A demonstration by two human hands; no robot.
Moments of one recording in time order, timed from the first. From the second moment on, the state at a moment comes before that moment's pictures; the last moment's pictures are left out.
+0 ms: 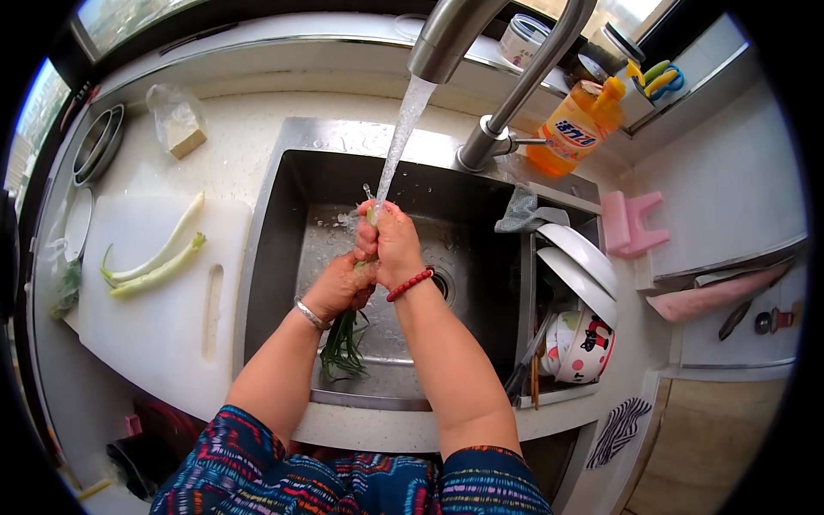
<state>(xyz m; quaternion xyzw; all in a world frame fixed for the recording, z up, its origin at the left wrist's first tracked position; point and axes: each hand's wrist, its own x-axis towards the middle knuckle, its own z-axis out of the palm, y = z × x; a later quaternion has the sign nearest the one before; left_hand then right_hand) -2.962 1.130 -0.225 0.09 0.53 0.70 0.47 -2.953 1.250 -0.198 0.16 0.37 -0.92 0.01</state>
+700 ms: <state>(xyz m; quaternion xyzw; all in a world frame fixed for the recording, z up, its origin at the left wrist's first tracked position) -2.951 1.174 -0.222 0.04 0.49 0.83 0.26 -2.961 1.241 -0.243 0.15 0.79 -0.56 -0.20</state>
